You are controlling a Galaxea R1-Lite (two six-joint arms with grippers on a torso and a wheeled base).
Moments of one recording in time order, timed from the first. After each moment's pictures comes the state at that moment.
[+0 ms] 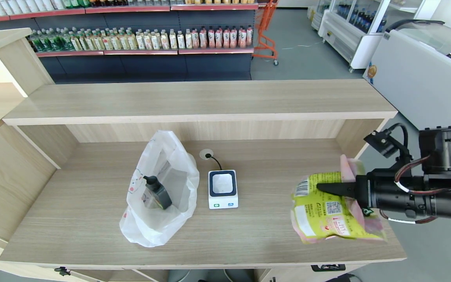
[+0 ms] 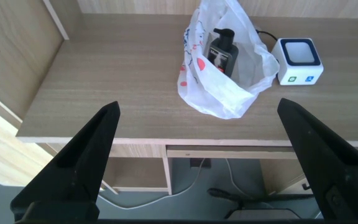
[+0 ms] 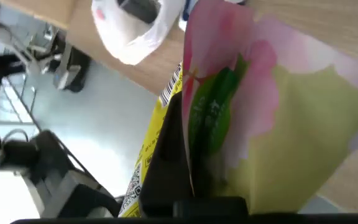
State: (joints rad) left arm 0.00 0.00 0.00 0.00 0.00 -0.01; right arm 0.27 1.52 -0.69 -0.34 0.47 0.31
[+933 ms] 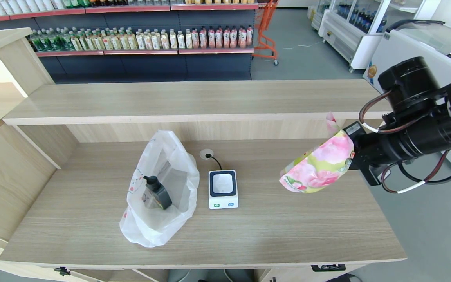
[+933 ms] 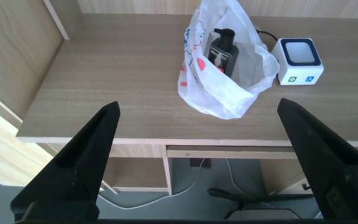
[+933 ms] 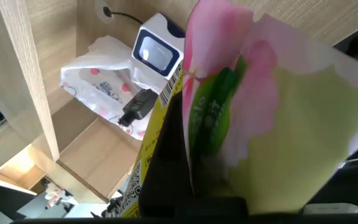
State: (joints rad) left arm 0.00 0.00 0.00 0.00 0.00 -0.01; right arm 0.34 1.68 -1.40 0.49 0.12 1.29
